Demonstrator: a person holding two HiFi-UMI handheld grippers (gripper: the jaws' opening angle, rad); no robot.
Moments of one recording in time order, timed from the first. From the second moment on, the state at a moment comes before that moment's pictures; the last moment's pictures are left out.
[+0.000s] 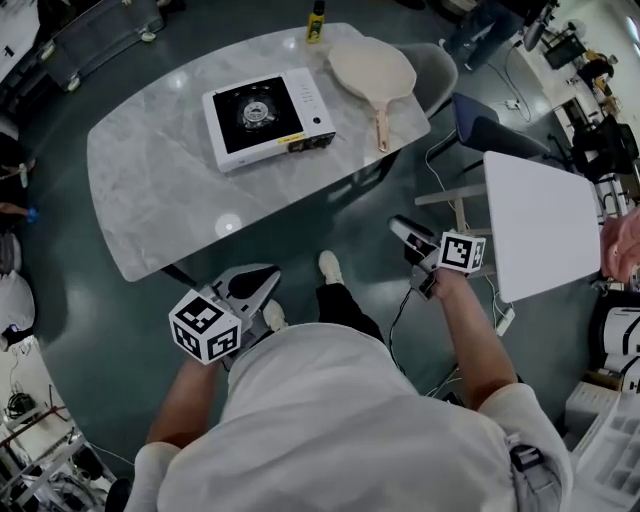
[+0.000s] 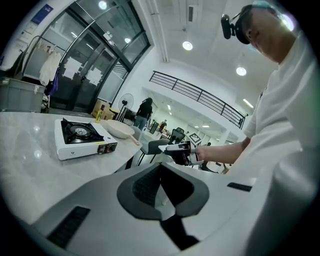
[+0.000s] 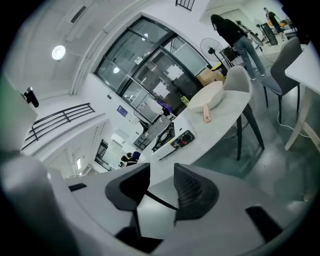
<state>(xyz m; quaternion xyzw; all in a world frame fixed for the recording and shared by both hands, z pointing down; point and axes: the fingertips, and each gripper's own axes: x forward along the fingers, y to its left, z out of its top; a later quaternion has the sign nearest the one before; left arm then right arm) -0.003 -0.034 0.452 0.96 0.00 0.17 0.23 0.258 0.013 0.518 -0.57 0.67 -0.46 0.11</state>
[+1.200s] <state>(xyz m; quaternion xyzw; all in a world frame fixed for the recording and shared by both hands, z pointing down) 0.141 -0.188 0.425 0.92 -0.24 0.17 0.24 0.438 -0.280 0.636 -0.34 0.69 -0.60 0.21</state>
